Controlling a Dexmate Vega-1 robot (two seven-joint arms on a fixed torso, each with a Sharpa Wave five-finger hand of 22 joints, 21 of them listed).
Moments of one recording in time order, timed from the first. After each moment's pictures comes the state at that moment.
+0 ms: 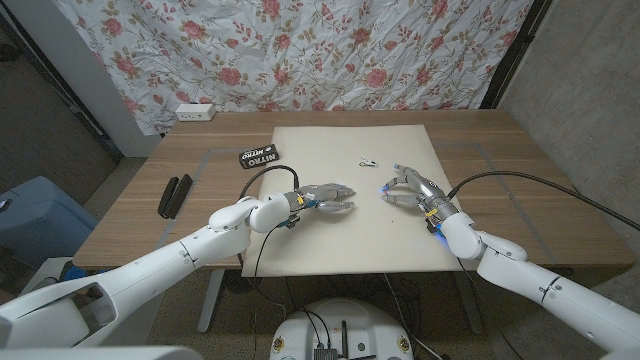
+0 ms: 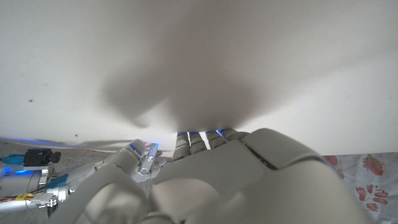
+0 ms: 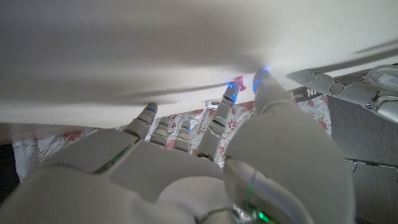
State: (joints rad) left arm 0.72 0.74 0.85 -1.73 0.55 0.08 -0.25; left_hand -0.01 0.06 0.61 0.18 0.21 0.09 -0.03 0.18 0.17 0.05 -0.08 0.19 0.17 -0.02 -0.04 0.18 0.17 -0.09 -0.04 0.19 0.17; right arm -0.99 -0.81 -0.61 -1.66 -0.28 -0.02 -0.32; right_hand 0.90 -0.13 0.44 -0.15 0.18 0.78 -0.22 0.37 0.20 0.03 -0.04 0.18 0.19 -0.09 0.07 0.23 0.25 0.14 0.08 0.18 0.17
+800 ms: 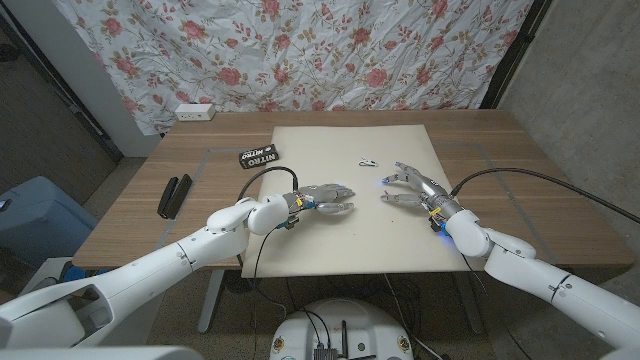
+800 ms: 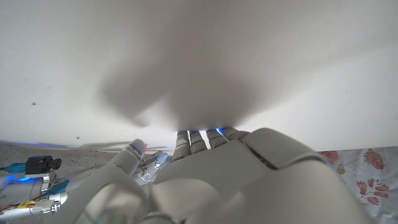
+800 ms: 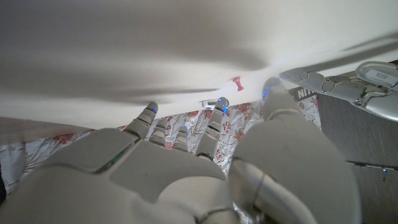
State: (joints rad) left arm 0.73 0.75 0.85 -1.73 0.57 0.05 -0.22; left_hand -0.01 0.06 0.62 0.18 0.21 0.11 -0.03 0.18 0.17 0.06 -0.07 0.19 0.17 -0.01 -0.03 0.18 0.17 -0.09 -0.03 0.19 0.17; right arm -1.00 -0.85 -0.58 -1.69 -0.26 0.02 -0.27; right_hand 0.78 -0.13 0.40 -0.13 0.18 0.55 -0.21 0.24 0.19 -0.03 0.00 0.18 0.19 -0.14 0.10 0.22 0.27 0.08 0.08 0.18 0.17
